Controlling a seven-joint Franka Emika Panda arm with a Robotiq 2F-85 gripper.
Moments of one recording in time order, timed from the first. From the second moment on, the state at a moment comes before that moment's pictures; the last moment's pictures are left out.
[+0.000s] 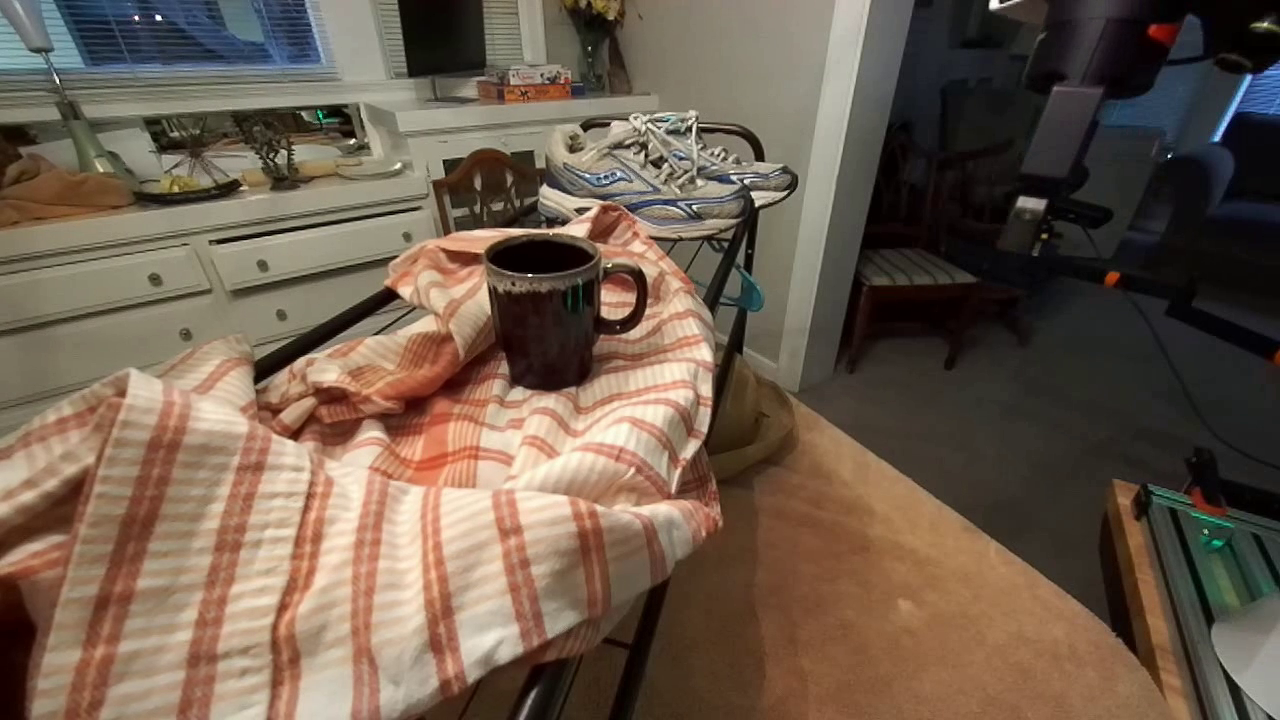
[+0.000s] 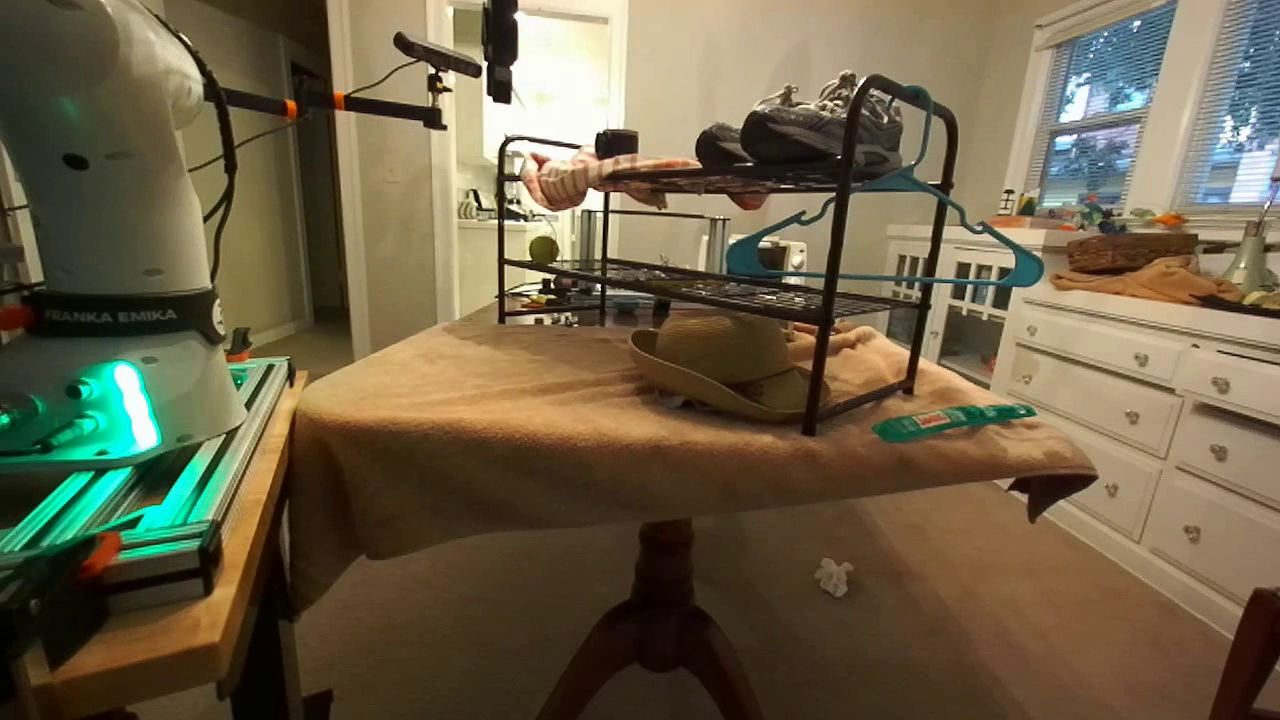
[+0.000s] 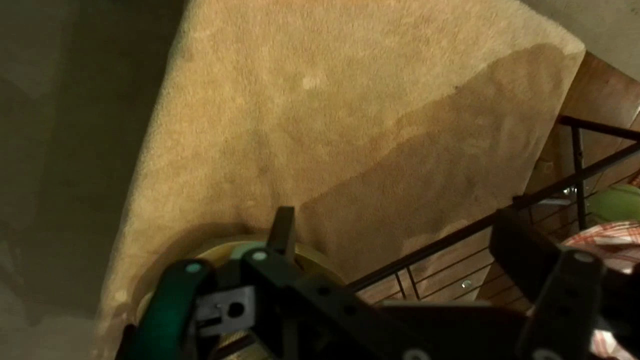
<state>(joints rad) -0.01 -0.74 0.00 -2.53 0.23 1.85 0.04</state>
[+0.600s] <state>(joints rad) 0.09 -0.68 0.02 -2.68 0.23 2.37 0.00</state>
